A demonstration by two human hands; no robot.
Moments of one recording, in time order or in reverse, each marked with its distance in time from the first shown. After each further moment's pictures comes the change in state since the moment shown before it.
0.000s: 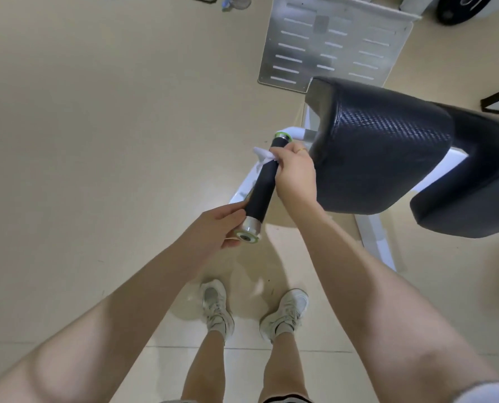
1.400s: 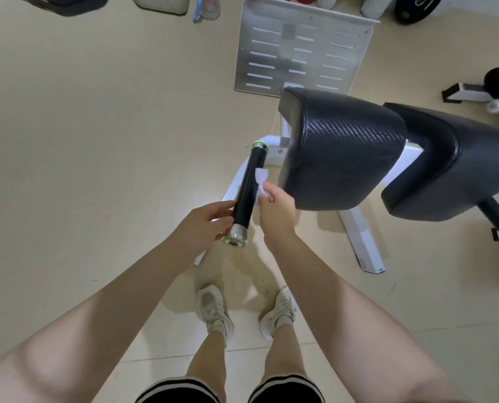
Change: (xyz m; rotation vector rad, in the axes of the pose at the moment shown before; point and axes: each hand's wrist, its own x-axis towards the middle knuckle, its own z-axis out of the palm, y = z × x) left_hand 0.006 0.020 -0.005 0.163 -0.004 0.096; right_hand -0.045 -0.004 0.010 0.623 0.060 0.476
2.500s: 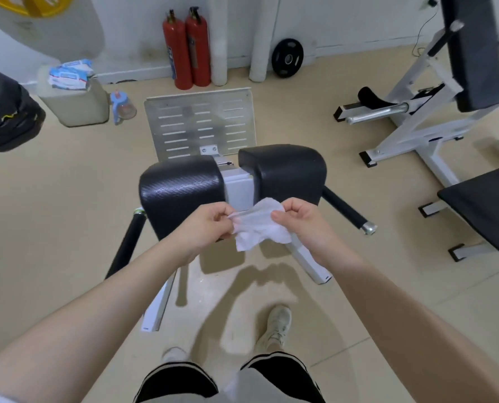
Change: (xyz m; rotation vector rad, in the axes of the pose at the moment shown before) left_hand -0.059 0.149 0.249 0.404 -0.251 0.264; right_hand -0.050 -0.039 -0.357 0.202 -0.171 -0.109
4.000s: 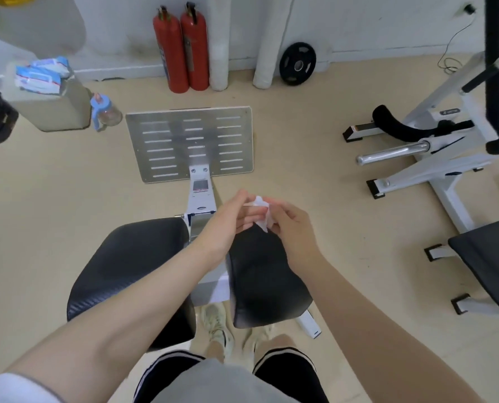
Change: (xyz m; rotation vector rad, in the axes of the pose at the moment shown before) left_hand 0.245 0.125 0.004 -0.488 0.070 -0.059; right_hand 0.243 -0.068 -0.065 0.029 0.154 0.033
